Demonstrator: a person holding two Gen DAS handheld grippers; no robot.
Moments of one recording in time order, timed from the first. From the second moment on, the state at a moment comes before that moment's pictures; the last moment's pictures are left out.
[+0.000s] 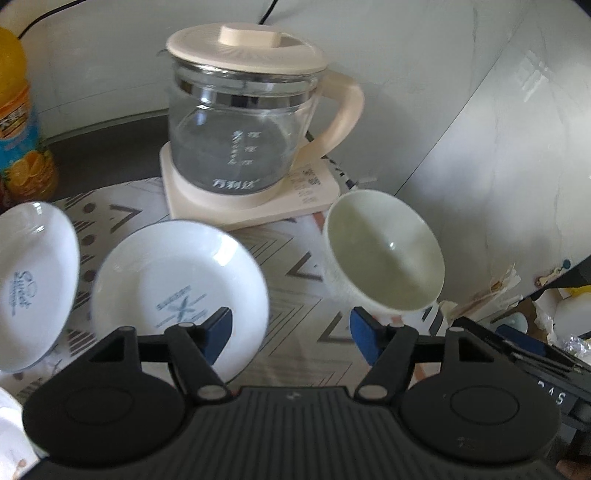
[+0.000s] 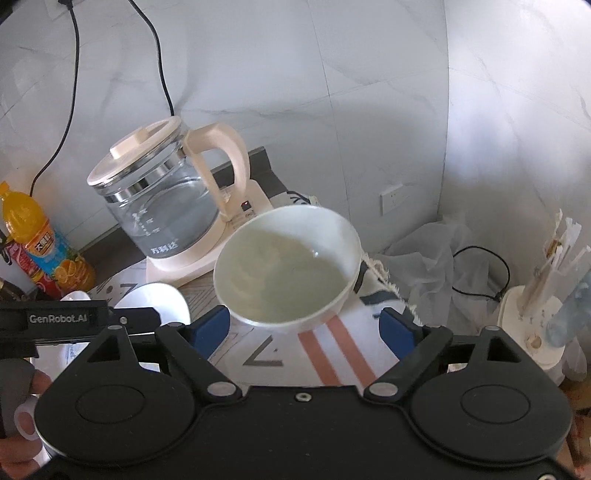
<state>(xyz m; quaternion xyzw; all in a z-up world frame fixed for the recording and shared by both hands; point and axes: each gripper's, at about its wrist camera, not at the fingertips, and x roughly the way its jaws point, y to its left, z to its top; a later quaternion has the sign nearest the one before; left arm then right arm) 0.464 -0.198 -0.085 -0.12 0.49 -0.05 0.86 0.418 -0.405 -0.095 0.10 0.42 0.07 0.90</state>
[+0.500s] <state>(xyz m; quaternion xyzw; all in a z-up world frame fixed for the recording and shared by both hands) 0.515 -0.229 -0.114 -0.14 0.50 -0.03 0.86 0.467 -0.423 -0.128 0.13 0.45 0.06 0.88</state>
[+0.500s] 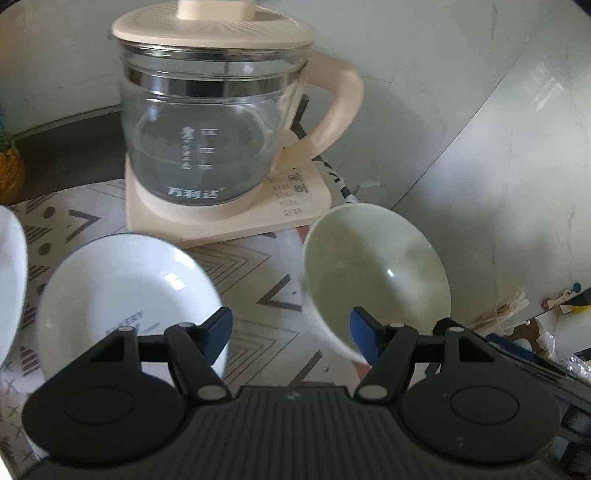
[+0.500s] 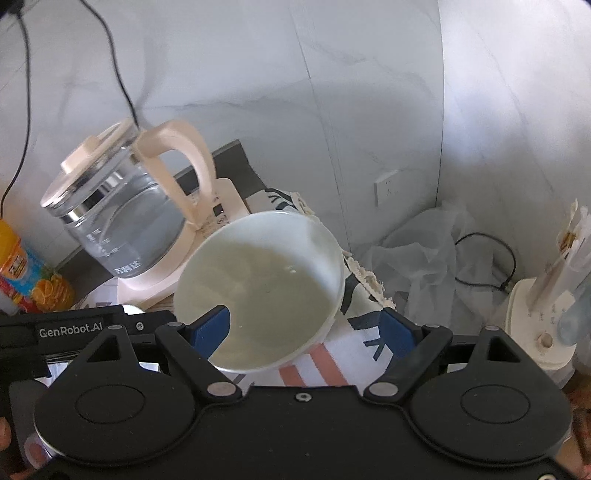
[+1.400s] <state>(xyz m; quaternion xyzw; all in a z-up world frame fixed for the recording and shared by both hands) 0.521 -0.246 -0.144 -0.17 0.53 -0.03 0.83 0.466 -0.424 -0.150 0.17 0.47 0.05 0.86</state>
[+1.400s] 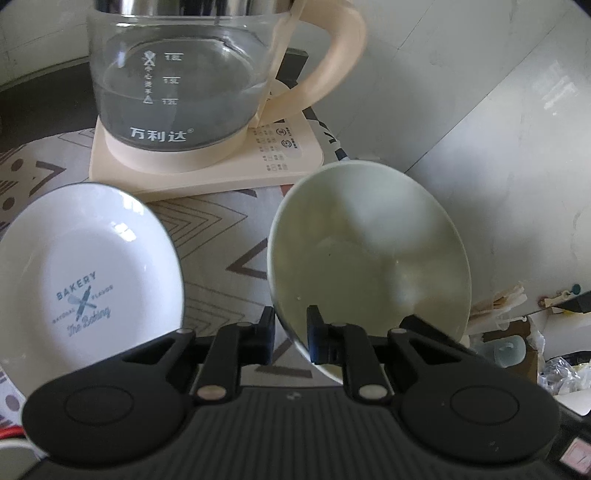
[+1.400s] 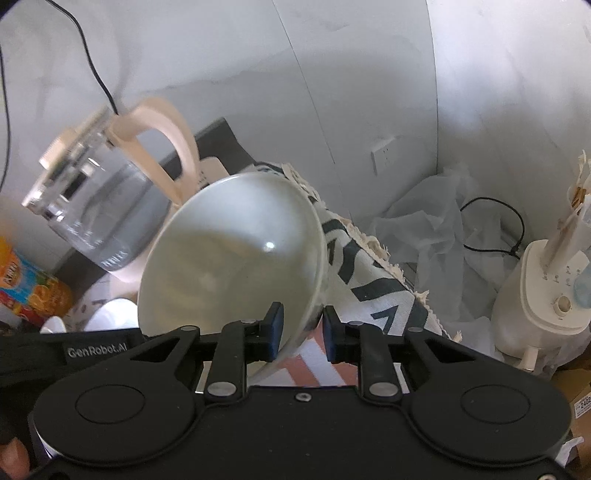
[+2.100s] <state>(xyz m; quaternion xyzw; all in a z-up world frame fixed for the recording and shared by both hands) 0.451 -0.212 -0.084 -0.18 0.50 -0.07 0.85 0.387 -0.398 -0.085 0.18 0.41 0.04 0.89</state>
